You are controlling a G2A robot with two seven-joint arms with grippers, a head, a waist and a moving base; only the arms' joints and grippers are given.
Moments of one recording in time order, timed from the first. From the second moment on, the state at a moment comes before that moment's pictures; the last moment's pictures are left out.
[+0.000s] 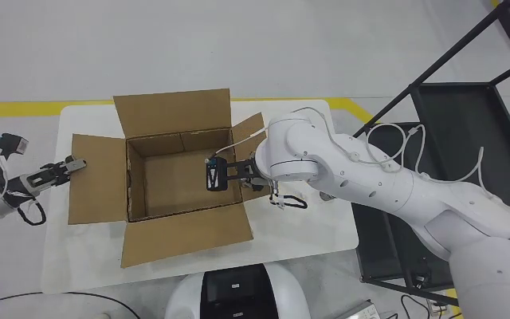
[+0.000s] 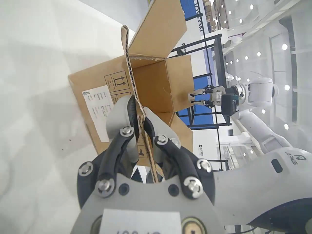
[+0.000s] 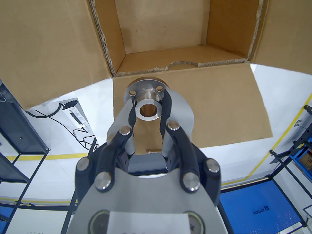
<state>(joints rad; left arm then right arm) 1.12 -0.69 -1.46 -1.06 -0.48 -0.62 -1.20 -0.35 -1.07 0.39 -1.78 -0.61 -0.40 1.42</state>
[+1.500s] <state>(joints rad) 1.13 -0.69 -1.51 -1.04 -0.47 -0.66 -1.11 -0.65 -0.77 0.71 -1.96 -0.62 -0.28 1.54</state>
